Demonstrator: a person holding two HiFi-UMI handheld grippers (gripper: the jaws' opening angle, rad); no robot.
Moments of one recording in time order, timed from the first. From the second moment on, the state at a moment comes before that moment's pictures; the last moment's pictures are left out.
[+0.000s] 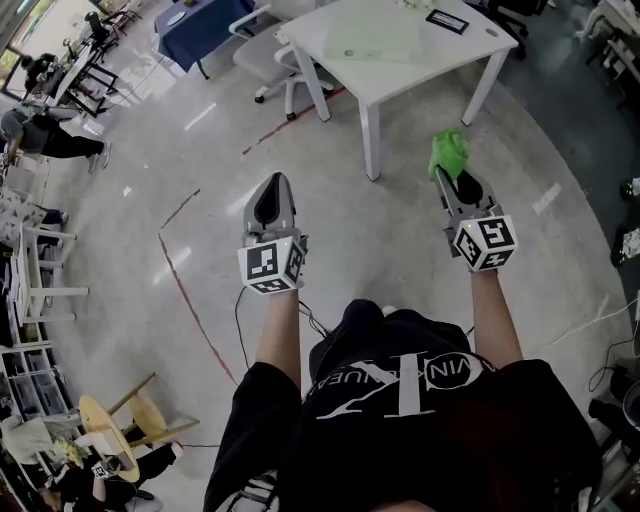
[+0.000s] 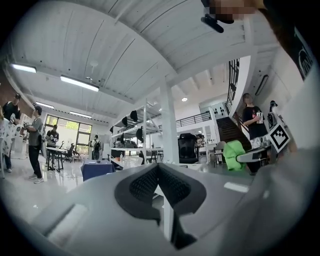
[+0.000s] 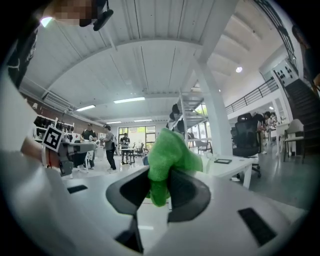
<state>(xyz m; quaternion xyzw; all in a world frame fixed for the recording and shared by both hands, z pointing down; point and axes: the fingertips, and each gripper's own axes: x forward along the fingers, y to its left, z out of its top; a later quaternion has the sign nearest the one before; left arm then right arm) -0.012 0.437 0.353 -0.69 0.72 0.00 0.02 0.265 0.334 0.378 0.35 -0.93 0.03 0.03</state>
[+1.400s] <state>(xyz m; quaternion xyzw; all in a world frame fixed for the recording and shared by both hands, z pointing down) -0.128 0.078 0.394 -0.76 0.65 -0.03 -0.01 0.147 0.043 0.405 0.41 -0.91 0.06 0.04</state>
